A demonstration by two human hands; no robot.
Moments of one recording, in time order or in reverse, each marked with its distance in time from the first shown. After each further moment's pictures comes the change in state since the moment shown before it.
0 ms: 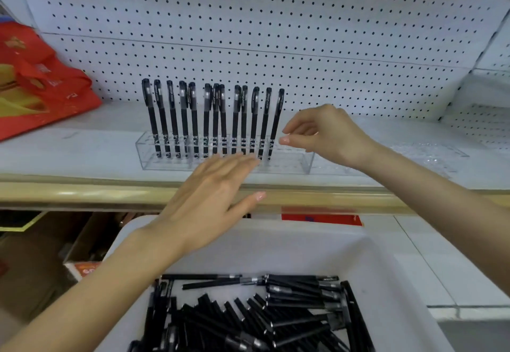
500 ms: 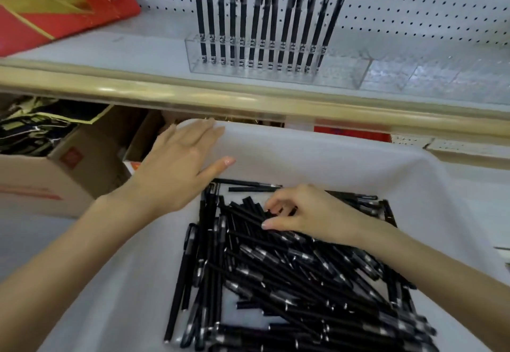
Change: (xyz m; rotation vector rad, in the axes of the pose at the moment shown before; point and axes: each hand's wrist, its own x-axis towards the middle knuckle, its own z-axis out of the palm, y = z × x) left_hand -0.129 -0.037 0.012 0.103 -0.178 -0.307; right_hand -0.159 -0.018 0.146 0.075 -0.673 0.000
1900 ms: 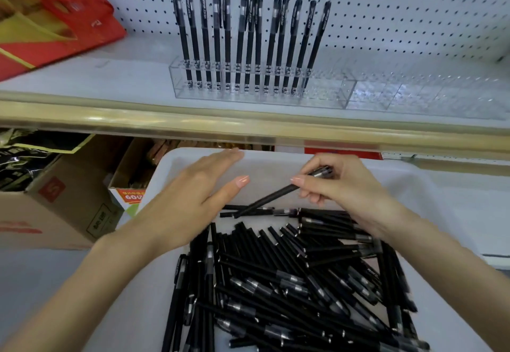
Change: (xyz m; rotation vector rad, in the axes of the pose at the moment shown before) left_hand 0.009 0.028 -0.005 -0.442 -0.045 0.073; right_hand -0.013 0.001 -0.055 0.753 0.424 0.085
